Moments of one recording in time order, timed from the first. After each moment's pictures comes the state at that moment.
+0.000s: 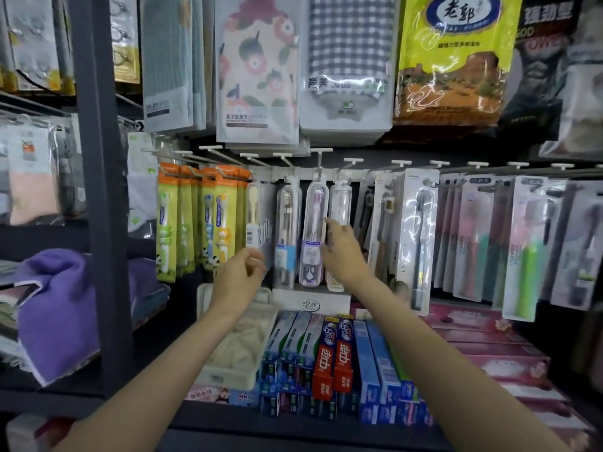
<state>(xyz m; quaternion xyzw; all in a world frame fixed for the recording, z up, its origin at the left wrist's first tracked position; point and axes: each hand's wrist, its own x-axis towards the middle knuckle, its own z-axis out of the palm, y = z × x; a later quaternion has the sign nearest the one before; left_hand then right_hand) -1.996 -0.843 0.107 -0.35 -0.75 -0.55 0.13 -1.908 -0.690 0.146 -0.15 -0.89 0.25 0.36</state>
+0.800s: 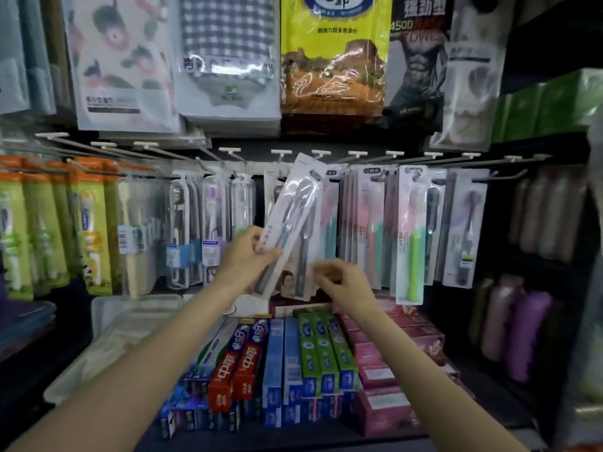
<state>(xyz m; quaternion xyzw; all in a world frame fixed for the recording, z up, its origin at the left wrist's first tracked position) -1.904 -0.697 0.140 -0.44 -0.72 -0.54 0.03 -1.781 -0.574 0.095 -0.17 -0.84 0.32 0.40</state>
